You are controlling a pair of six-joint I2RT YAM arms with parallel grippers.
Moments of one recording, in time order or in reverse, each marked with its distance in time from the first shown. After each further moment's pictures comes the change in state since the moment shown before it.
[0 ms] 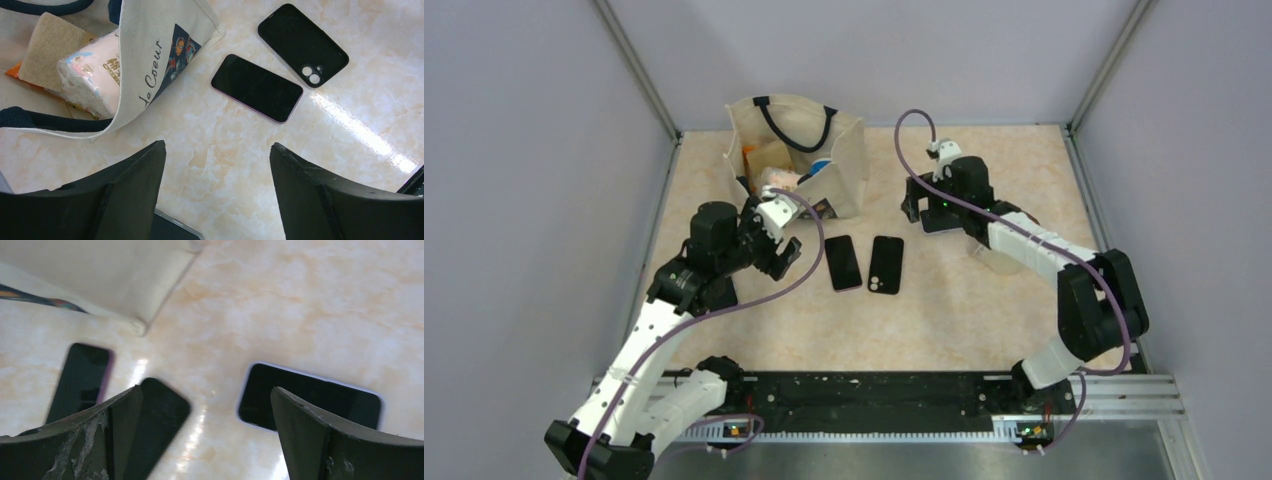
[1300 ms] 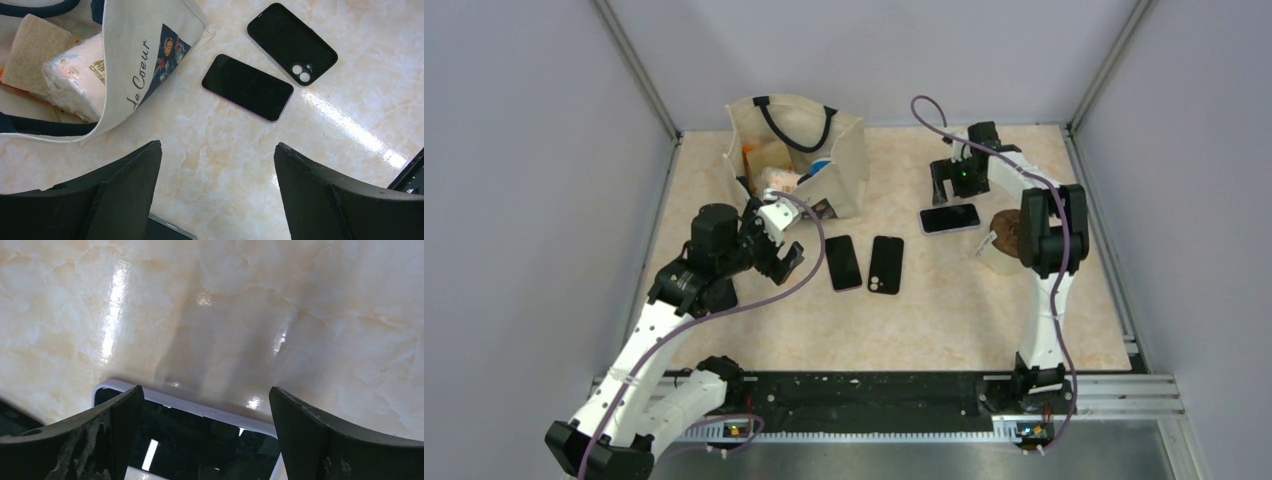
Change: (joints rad) left arm 0.000 -0.007 -0.017 0.008 0.038 -0.002; right arm -0.289 0.631 0.700 -0.644 -0.113 -0.264
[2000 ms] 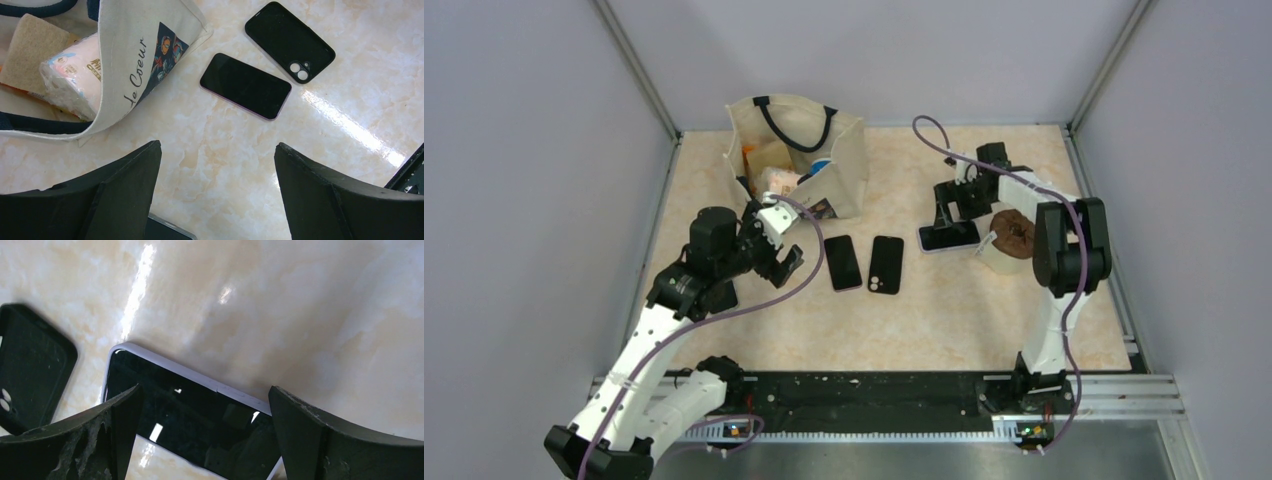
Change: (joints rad) left arm 0.000 -0.020 -0.015 -0.002 0.006 0.005; right arm -0.010 -0.190 -0.298 0.067 -0.132 -0.053
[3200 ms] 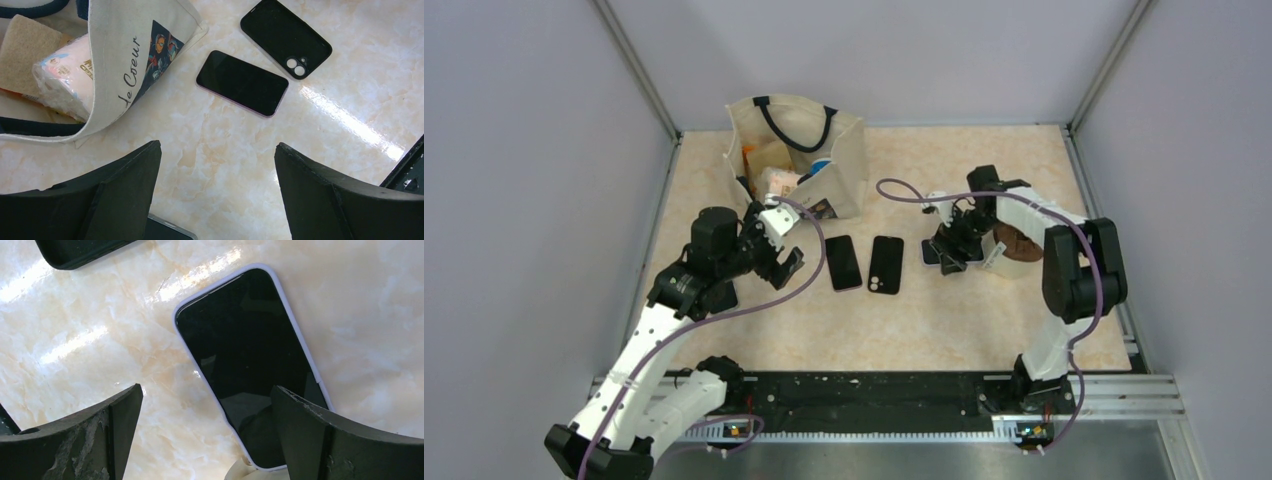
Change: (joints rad) left arm 0.000 0.003 -0.001 -0.012 0.016 0.017; right arm 0.079 -0.212 -0.203 -0.292 -0.125 -0.644
